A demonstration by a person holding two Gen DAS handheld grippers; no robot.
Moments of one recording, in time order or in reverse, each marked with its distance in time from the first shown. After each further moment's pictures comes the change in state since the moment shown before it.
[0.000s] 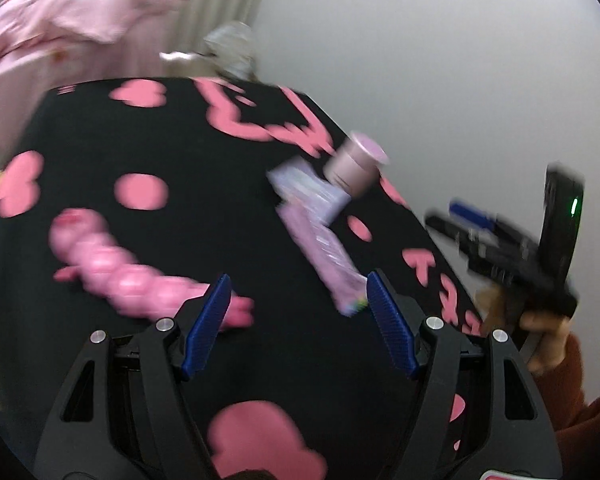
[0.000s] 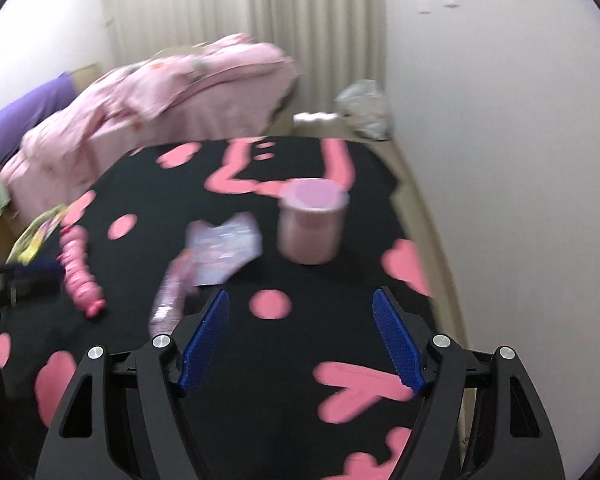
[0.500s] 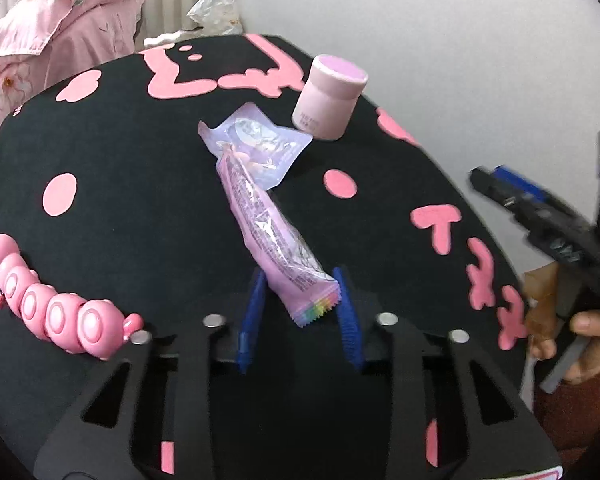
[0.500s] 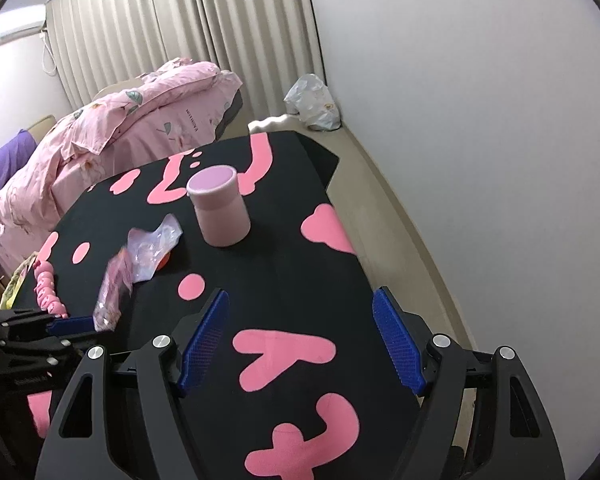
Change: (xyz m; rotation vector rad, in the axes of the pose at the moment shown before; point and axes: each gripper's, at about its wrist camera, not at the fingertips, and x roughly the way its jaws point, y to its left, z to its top) left arm 0.061 -0.044 -0.006 0.100 0.137 0.098; right arm -0.003 -0.060 -0.031 0.176 0.003 -0.030
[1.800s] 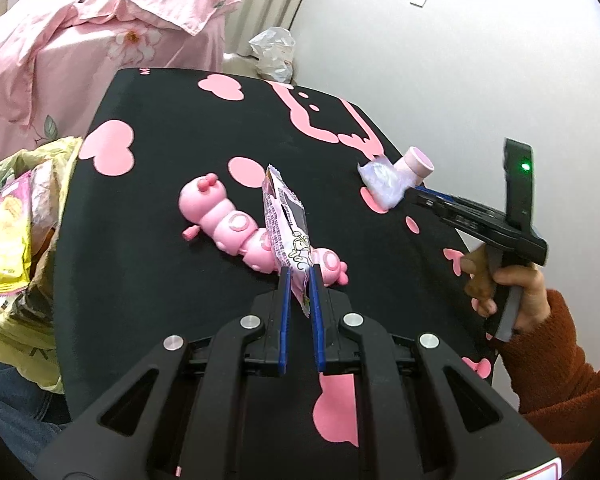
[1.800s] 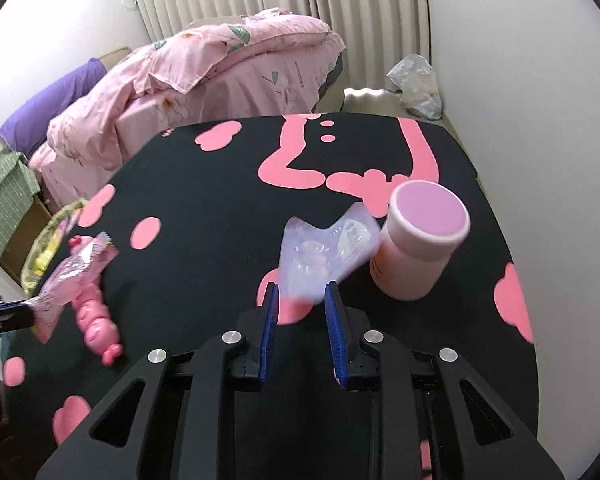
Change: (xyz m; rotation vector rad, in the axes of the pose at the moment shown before) left arm -0.116 0.129 -0.058 -0.239 -0.186 -0.023; right arm 0.072 0.122 0.041 -0.231 0.135 0.233
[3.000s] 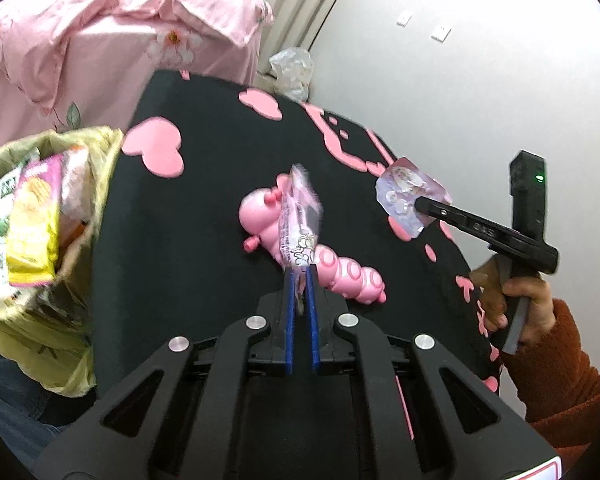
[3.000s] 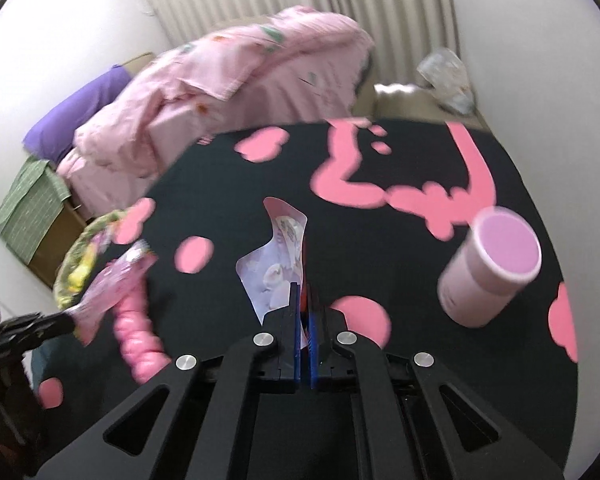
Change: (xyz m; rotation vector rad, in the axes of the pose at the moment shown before) left arm -0.019 0.044 -0.002 -0.086 -0.098 -0.006; right arm 0.006 0.041 0.029 -0.033 -0.010 0.130
